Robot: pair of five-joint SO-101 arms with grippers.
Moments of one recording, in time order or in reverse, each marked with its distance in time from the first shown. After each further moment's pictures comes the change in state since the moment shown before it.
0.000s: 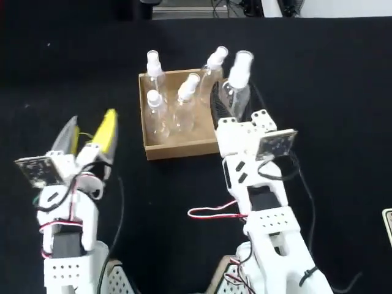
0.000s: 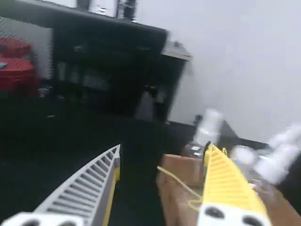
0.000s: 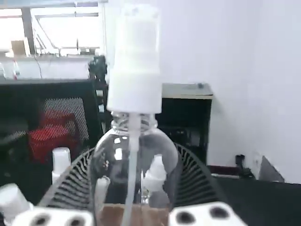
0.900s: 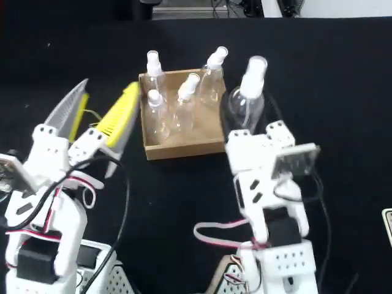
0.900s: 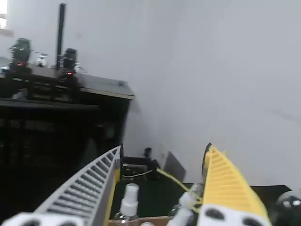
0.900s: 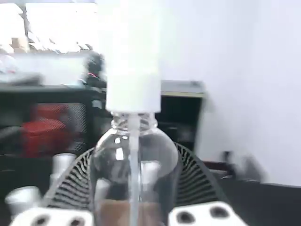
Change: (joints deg) left arm 12.9 17.8 -41.7 14.0 0.0; right arm 4.1 -27.1 -6.5 35.3 7.1
